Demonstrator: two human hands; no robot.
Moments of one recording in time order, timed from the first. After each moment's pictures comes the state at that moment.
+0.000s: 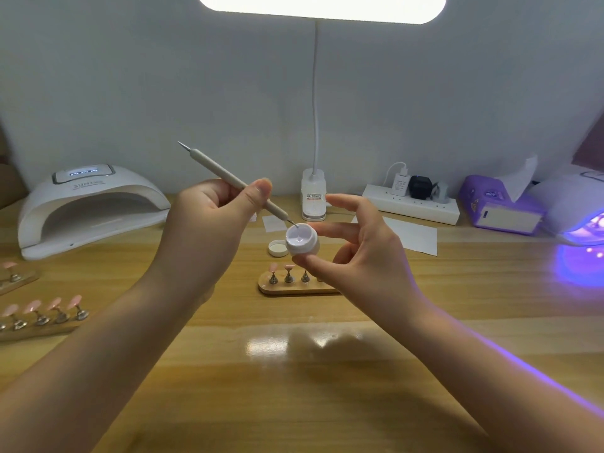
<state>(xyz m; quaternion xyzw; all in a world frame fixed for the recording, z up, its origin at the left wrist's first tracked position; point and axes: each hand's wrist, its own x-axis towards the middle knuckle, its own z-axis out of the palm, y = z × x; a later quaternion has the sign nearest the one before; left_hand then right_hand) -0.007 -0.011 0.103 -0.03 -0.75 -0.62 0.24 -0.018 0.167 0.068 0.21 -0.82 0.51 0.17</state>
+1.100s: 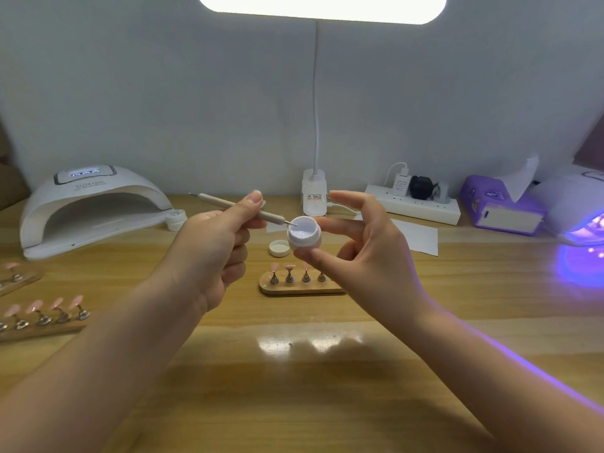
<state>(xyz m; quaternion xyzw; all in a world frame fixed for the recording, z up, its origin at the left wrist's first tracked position) -0.021 -0.017 0.091 0.07 -0.63 -0.77 0.05 -0.020 0.170 0.068 0.23 -0.79 0.53 0.20</state>
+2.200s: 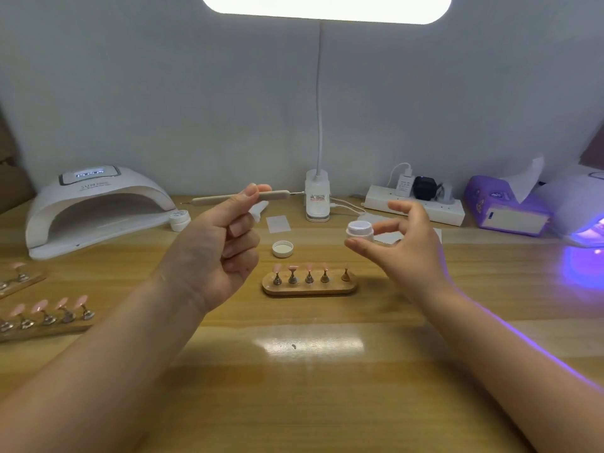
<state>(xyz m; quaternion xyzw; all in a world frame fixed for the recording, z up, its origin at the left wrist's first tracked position) -0.025 -0.022 0.089 -0.04 -0.49 -0.87 -0.02 -0.072 0.216 0.040 0.07 -0.85 0.48 0.22</state>
